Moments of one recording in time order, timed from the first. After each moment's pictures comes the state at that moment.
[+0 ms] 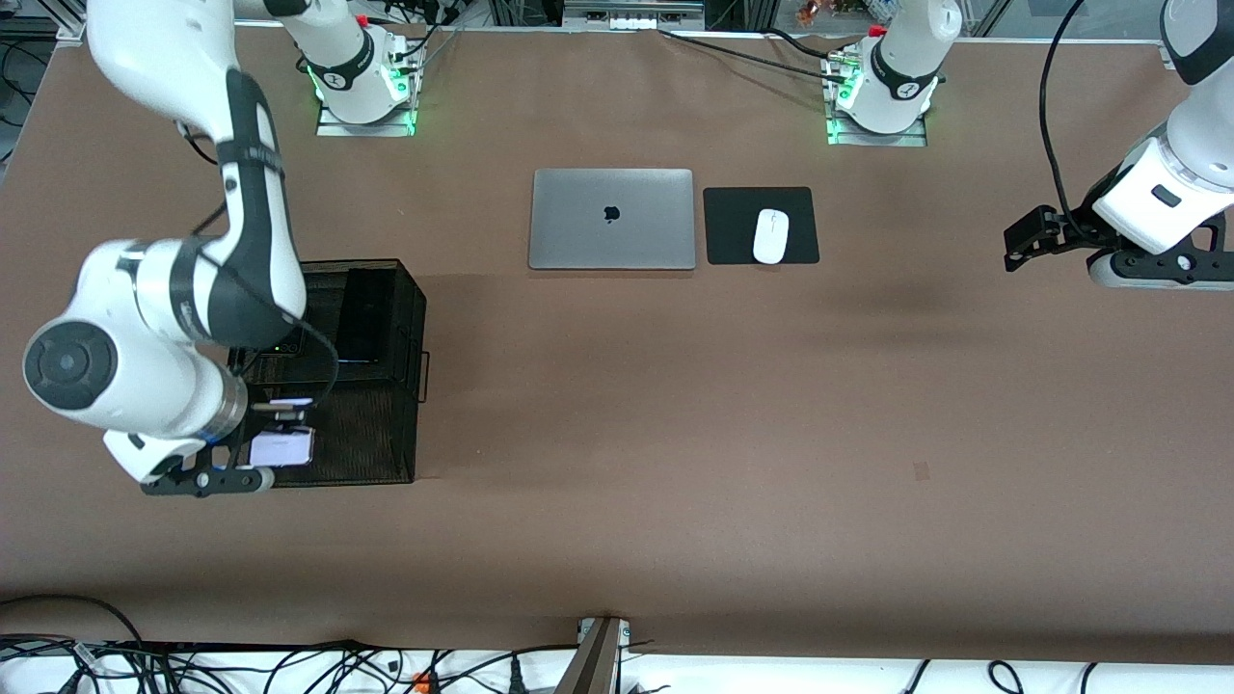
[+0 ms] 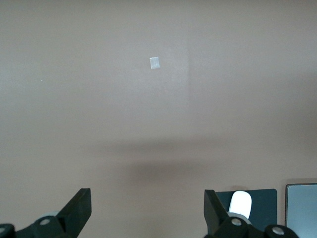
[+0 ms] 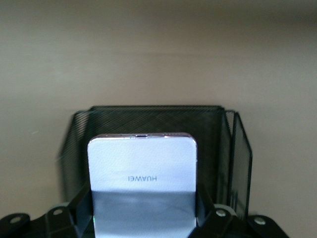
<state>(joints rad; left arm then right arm) 0.02 -0.02 -0.07 -1.75 0.02 1.72 -0.03 0.39 0.75 -0.42 -1.18 0.22 1.85 -0.02</state>
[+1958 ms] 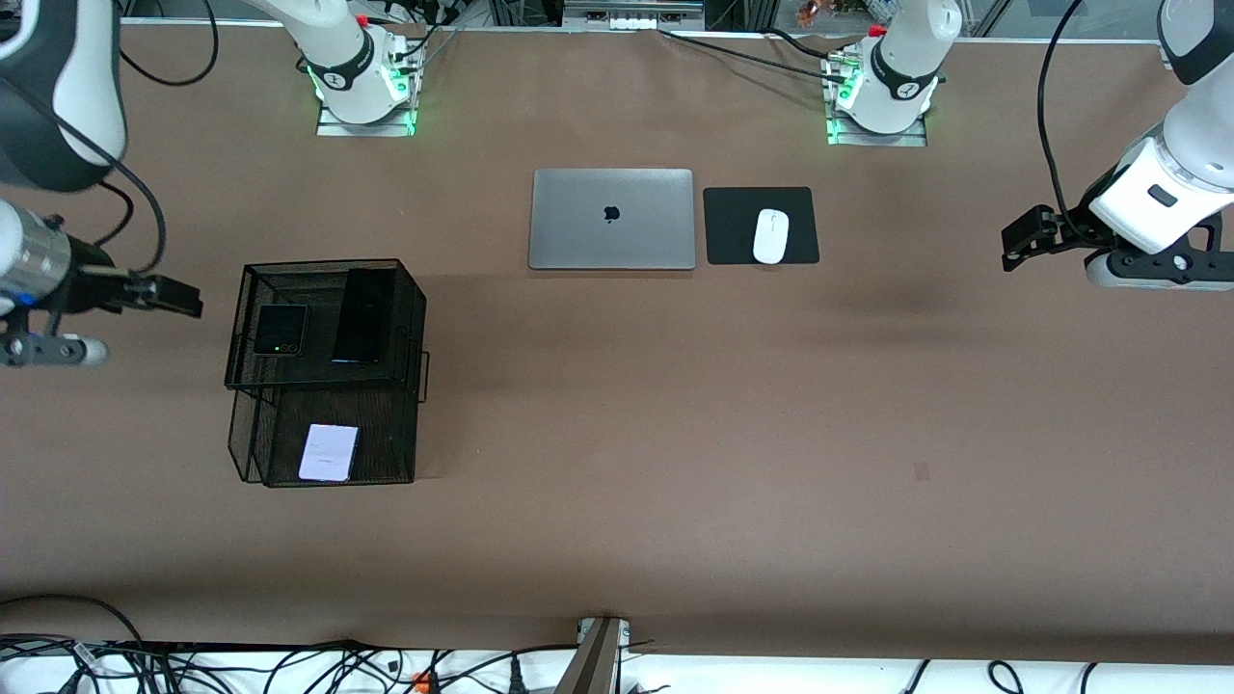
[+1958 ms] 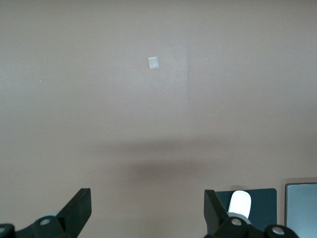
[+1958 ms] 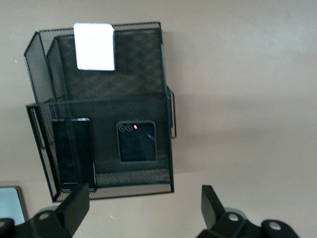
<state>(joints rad) 0.02 -0.02 -0.07 -1.75 0.02 1.72 -0.03 0.36 0.20 -0.44 -1.57 0.04 1.64 -0.04</state>
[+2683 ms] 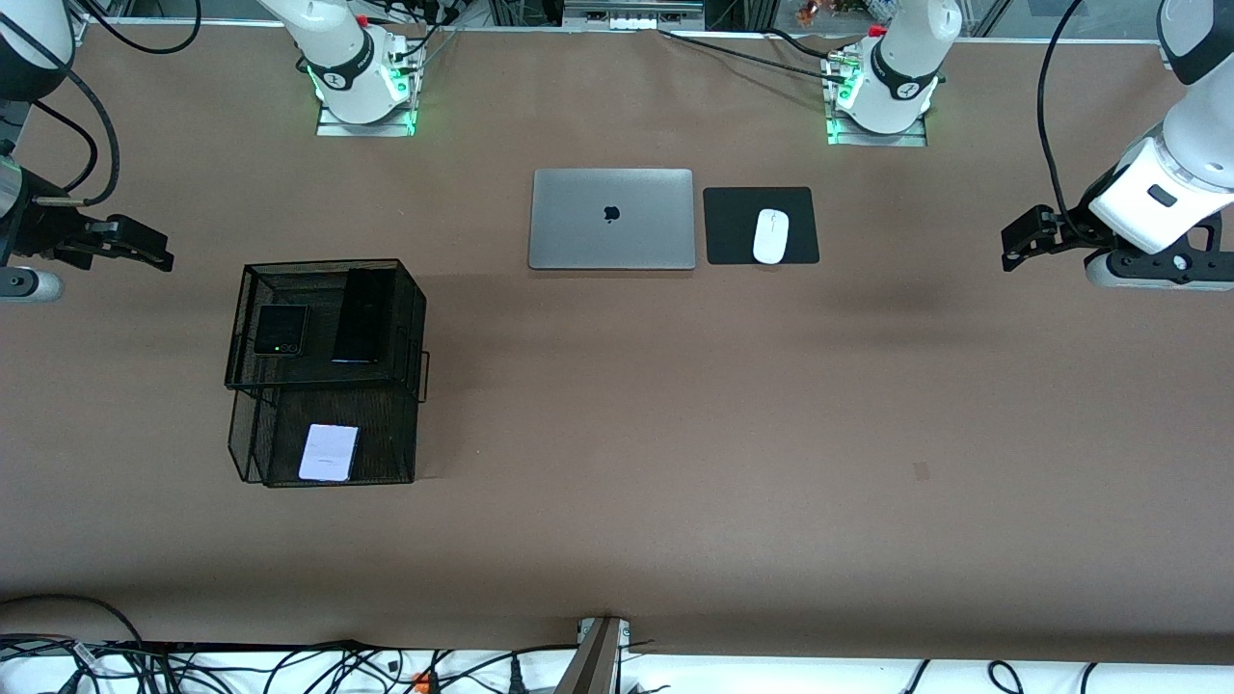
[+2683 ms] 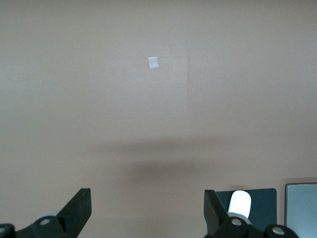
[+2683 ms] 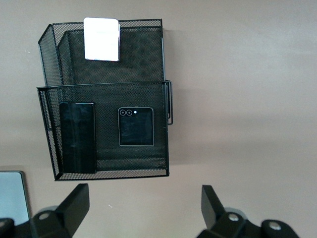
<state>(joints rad) 0.02 -0.02 -0.08 -1.75 0.02 1.72 -0.03 -0.02 0.07 -0.02 -1.63 -0.02 1.63 -0.04</state>
